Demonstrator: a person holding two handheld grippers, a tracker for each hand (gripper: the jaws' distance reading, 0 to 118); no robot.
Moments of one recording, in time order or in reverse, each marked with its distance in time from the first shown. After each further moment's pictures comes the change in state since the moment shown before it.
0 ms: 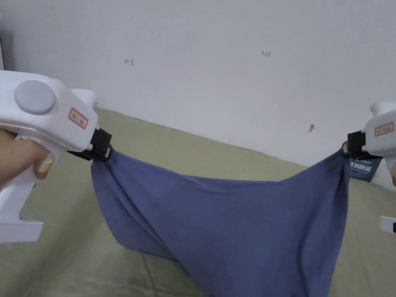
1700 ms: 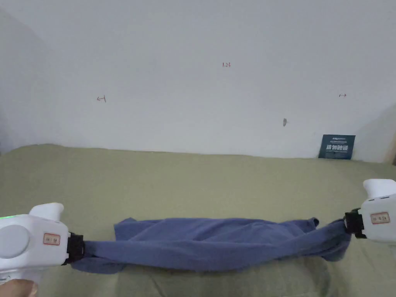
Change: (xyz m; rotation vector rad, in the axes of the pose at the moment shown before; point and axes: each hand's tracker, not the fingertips) left arm -0.010 -0.146 -0.008 -0.072 0.080 0.137; right arm -0.006 -0.211 0.073 -0.109 -0.052 -0.137
